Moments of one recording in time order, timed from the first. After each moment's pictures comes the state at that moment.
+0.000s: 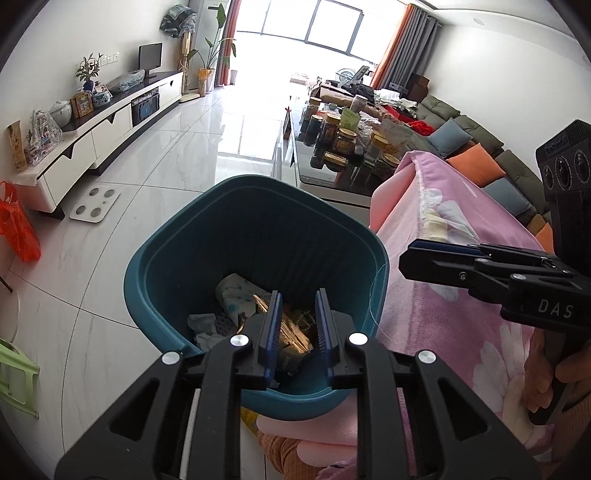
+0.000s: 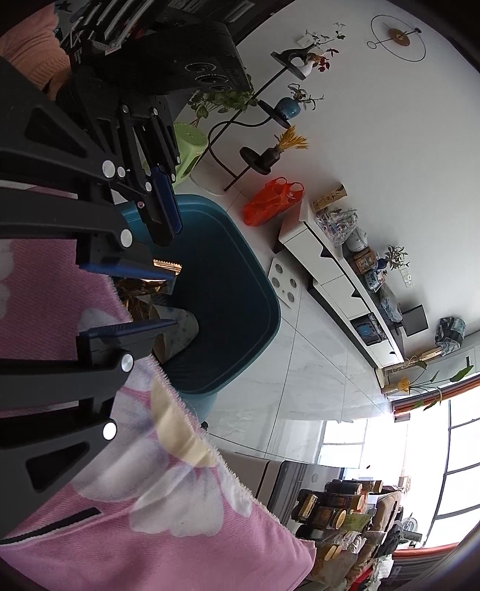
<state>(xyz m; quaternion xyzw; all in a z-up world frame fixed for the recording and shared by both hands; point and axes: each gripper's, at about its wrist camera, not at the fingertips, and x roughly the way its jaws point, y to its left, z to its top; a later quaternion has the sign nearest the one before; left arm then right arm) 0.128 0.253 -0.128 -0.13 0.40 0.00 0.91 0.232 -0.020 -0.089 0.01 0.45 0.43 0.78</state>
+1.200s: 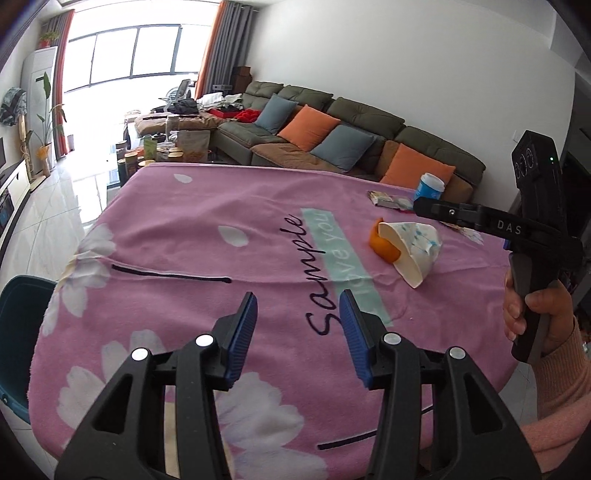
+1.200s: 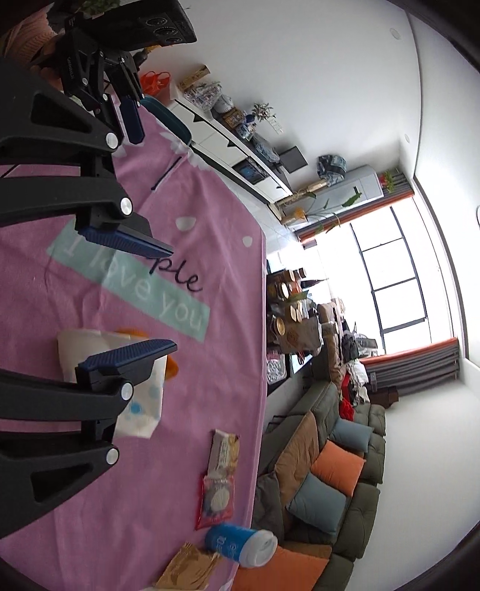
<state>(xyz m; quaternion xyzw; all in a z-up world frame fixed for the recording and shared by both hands) 0.075 -0.042 -0.065 0.00 0.34 -0.31 0.89 0.110 -0.403 -0.045 0.13 0.33 0.10 0.93</state>
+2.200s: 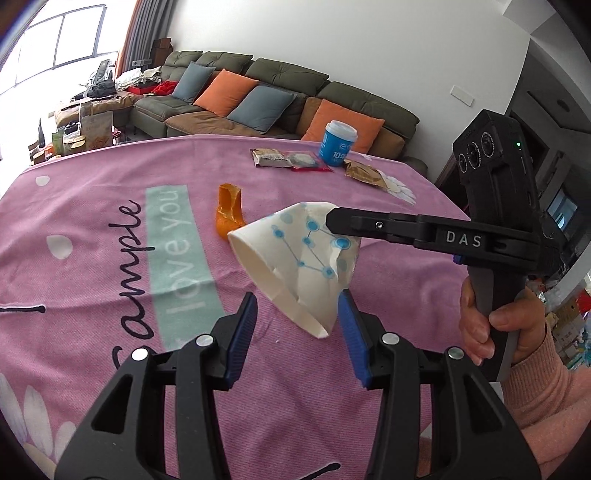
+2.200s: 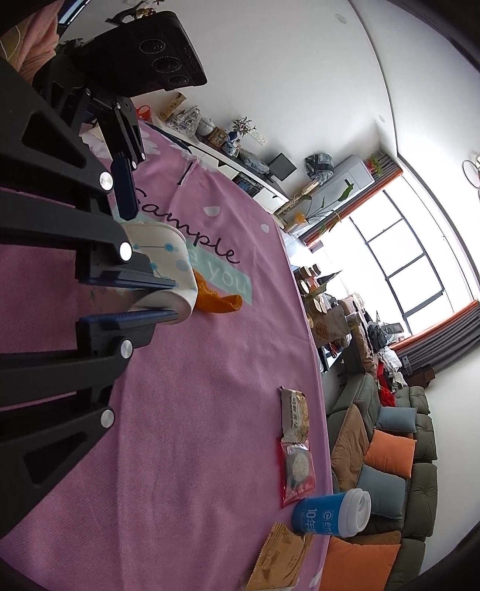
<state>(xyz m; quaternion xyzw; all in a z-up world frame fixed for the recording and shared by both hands) 0.076 -0.167 -0.092 0.03 0.39 -0.44 0.81 0.078 -0.447 -0.088 0.23 0.37 0.15 0.89</state>
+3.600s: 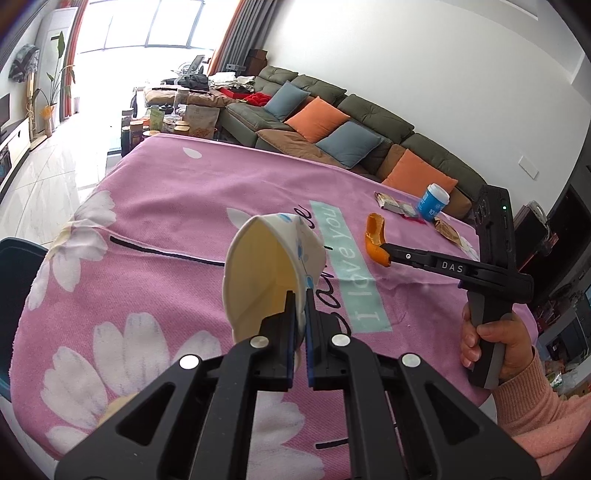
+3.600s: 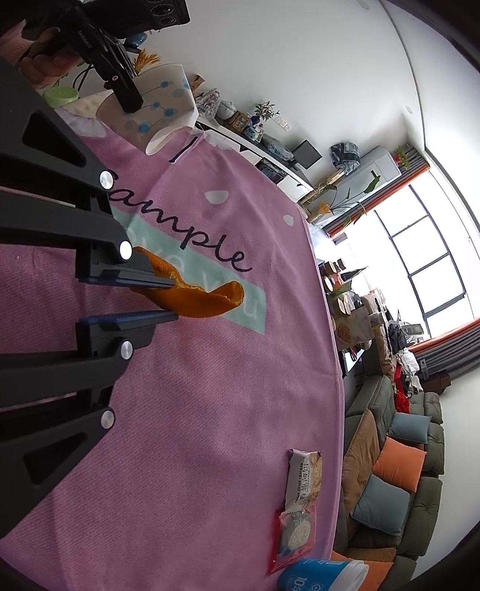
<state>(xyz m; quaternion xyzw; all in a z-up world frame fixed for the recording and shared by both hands) 0.099 -0.012 -0.076 -0.06 0.38 -0.30 0.88 0.141 -0.389 -0.109 0.19 0.41 0.13 0.88</state>
